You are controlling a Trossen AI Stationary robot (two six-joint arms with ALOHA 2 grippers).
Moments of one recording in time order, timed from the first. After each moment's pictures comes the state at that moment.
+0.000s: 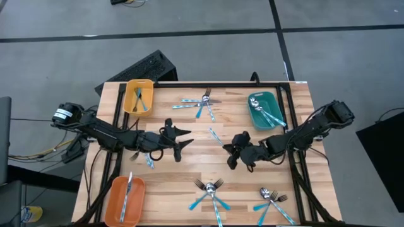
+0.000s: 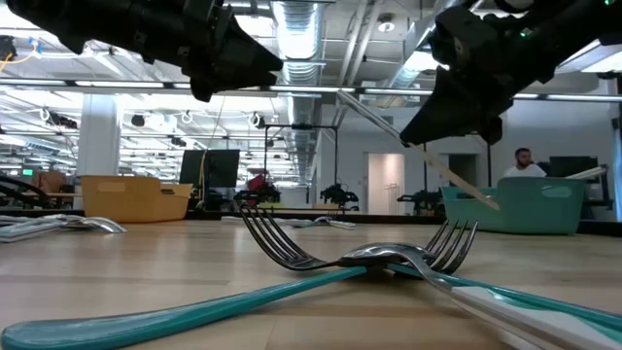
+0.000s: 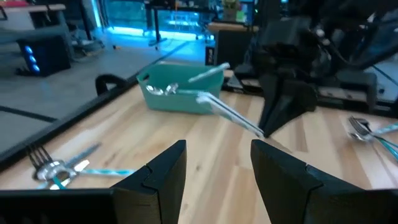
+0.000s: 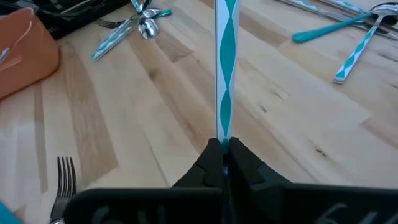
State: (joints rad) left arm -0.21 1.33 0.54 0.60 -0.53 -0.15; right arm 0.37 1.42 0.67 0.06 0.60 0.75
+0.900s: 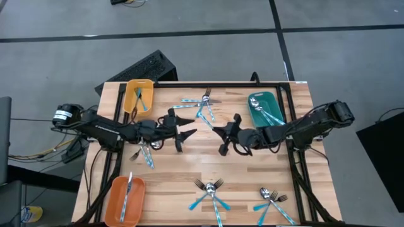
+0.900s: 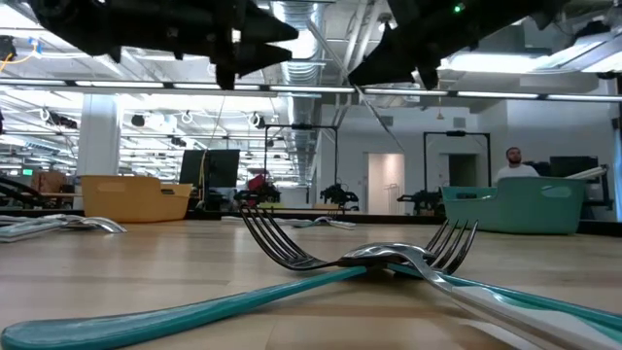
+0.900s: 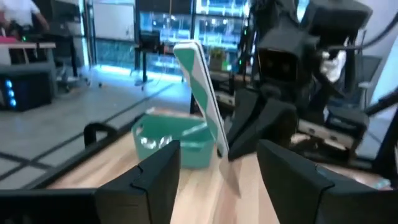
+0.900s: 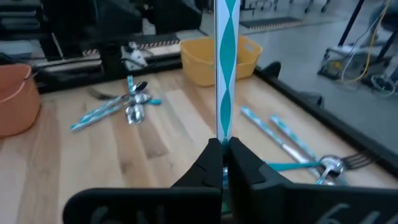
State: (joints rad) left arm -0.04 1.35 0.54 0.84 -0.31 -0.10; right arm 0.19 1.41 0.79 0.28 0.63 0.20
